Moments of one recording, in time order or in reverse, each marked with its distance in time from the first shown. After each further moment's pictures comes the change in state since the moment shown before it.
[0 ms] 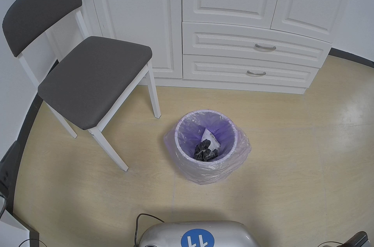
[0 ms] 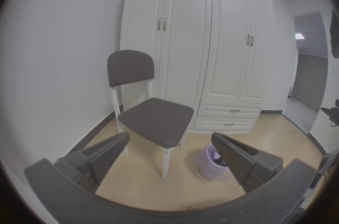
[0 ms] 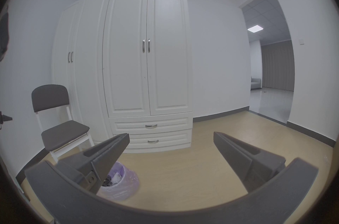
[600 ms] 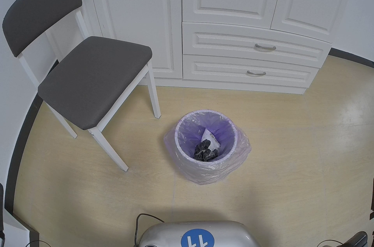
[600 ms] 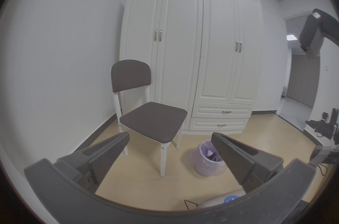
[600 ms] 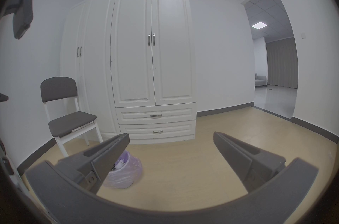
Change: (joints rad) left arm -0.043 -0.350 -0.136 0.430 0.003 0.022; right arm -0.013 -0.258 0.244 0.036 0.069 0.007
